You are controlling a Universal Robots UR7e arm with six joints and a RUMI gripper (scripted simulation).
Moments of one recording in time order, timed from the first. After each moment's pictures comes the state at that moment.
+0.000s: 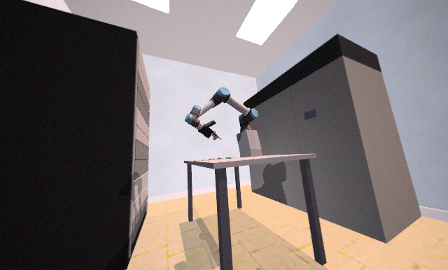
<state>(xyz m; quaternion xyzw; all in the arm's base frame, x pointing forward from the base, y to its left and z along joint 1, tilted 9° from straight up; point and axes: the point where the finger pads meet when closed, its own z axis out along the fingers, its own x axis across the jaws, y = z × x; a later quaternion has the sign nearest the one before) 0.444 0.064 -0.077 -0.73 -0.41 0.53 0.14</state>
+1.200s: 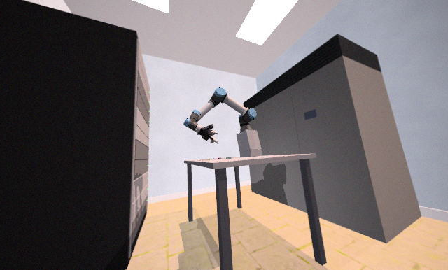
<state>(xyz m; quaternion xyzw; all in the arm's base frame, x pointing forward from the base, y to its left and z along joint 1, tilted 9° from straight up) 0.431 0.036 -0.095 -0.83 -0.21 0.49 0.12</state>
